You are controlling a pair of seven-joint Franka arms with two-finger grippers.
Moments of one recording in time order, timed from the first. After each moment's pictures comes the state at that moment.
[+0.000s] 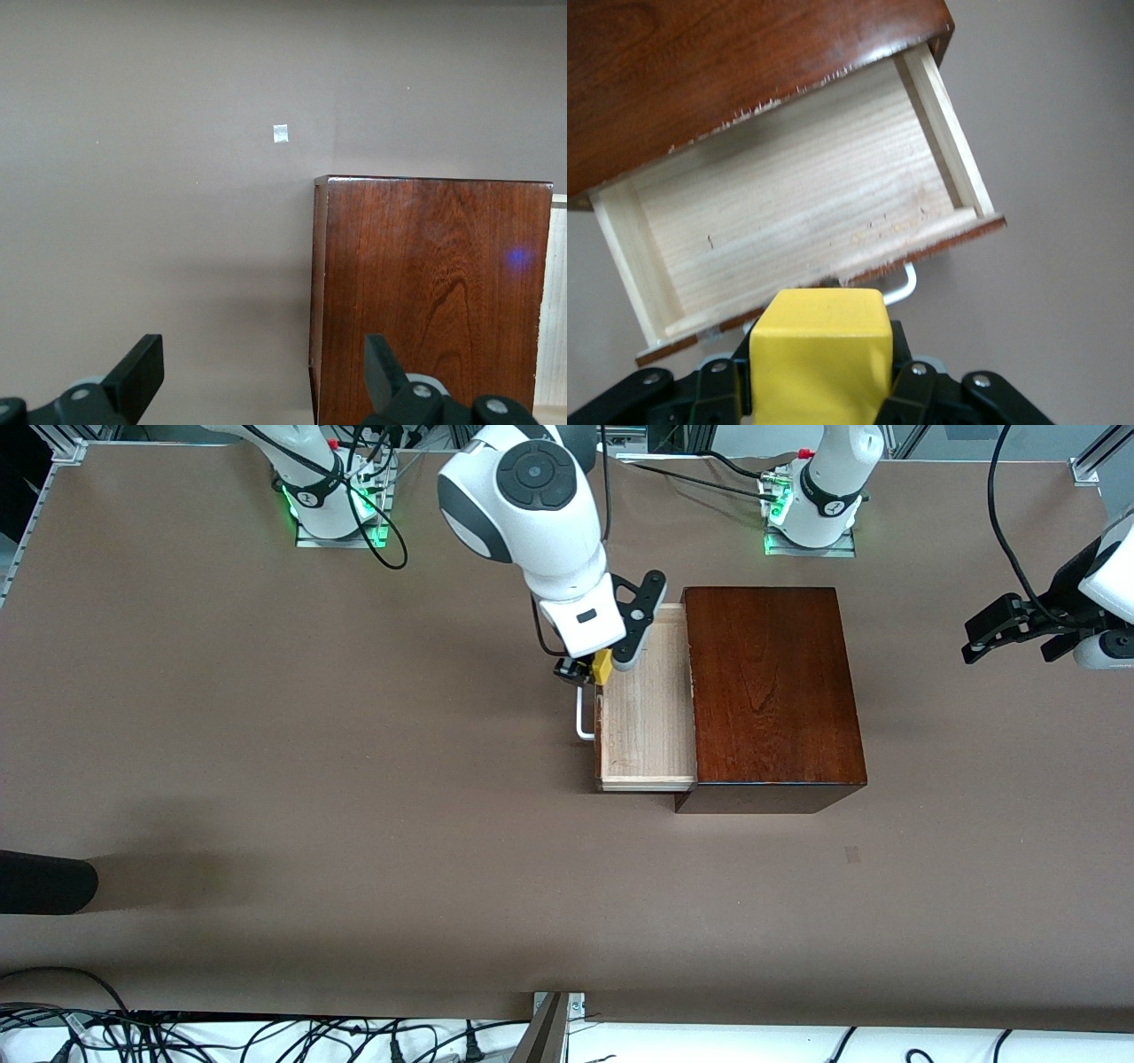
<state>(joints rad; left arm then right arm) -0.08 -0.01 0.06 -1.60 0.00 1.61 -0.07 0.68 0.62 0.21 -1.12 -0.04 1.90 -0.32</state>
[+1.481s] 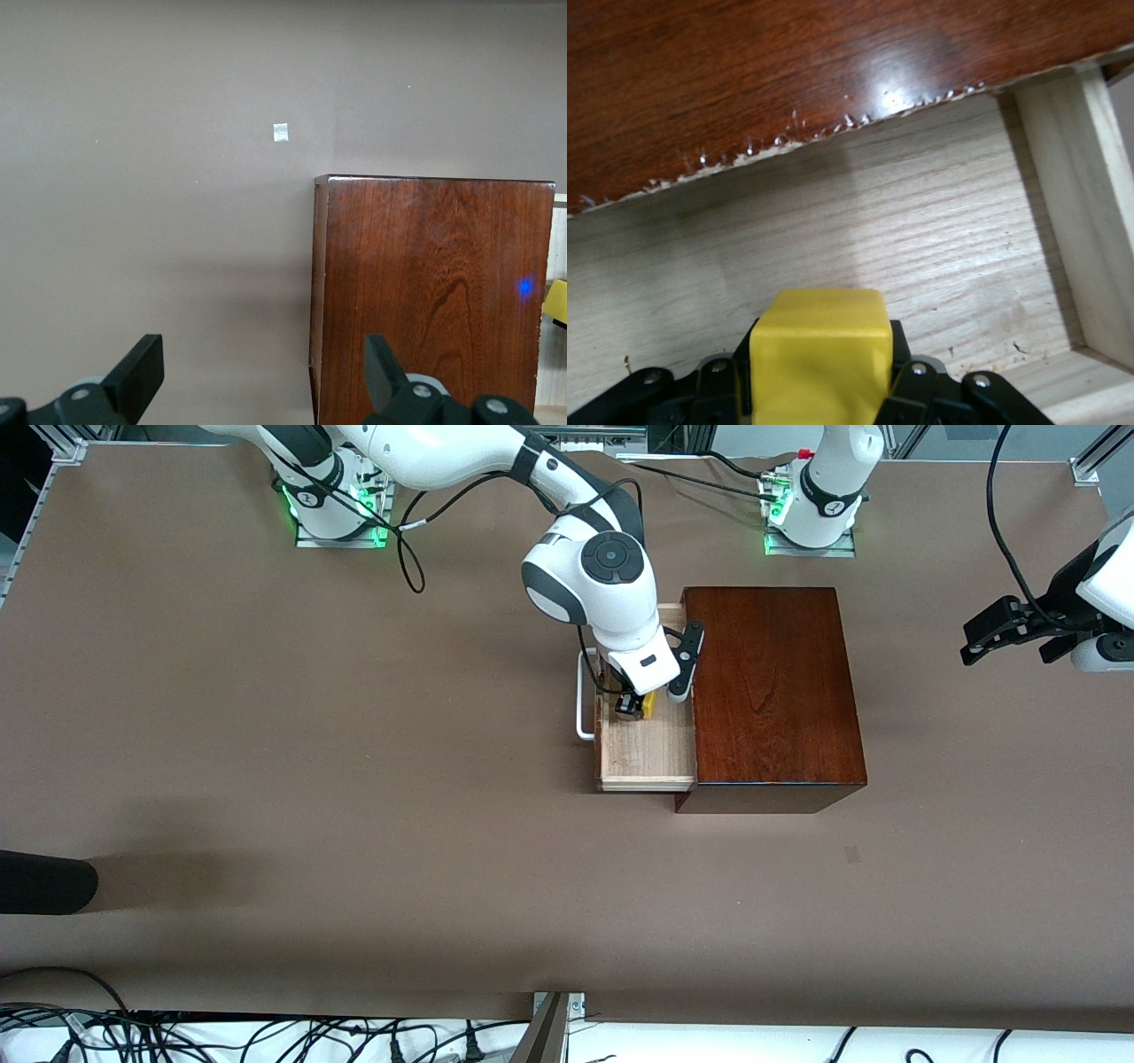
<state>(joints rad) -0.08 0.00 0.06 -1.60 0.00 1.61 -0.07 0.77 0.87 0.21 -1.09 -0.13 2.16 -0.32</state>
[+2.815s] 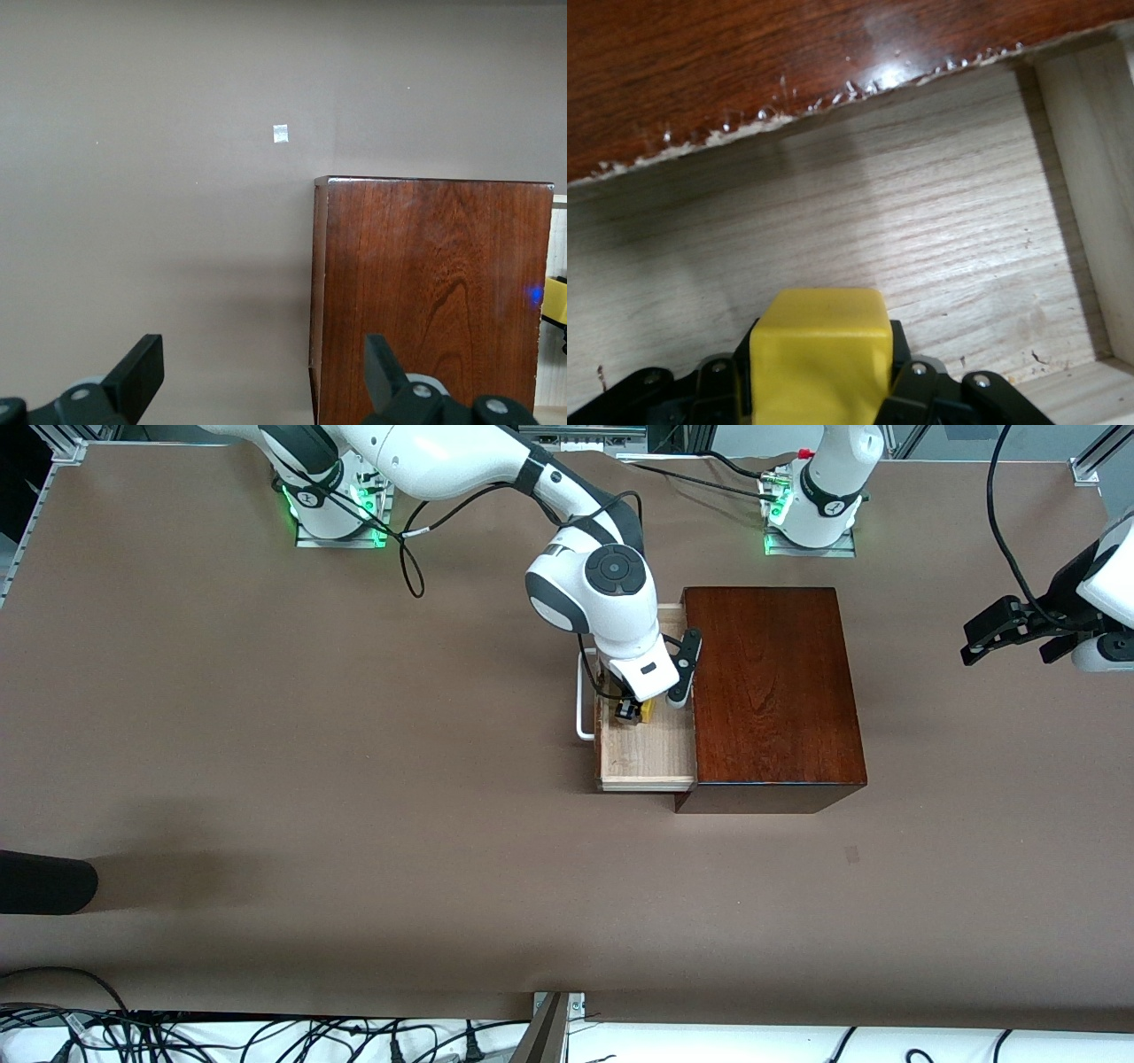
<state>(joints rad) -0.08 0.00 0.06 -1.59 0.00 1.61 -0.07 0.77 0.90 0.21 -1.09 -0.14 2.17 -0.32</state>
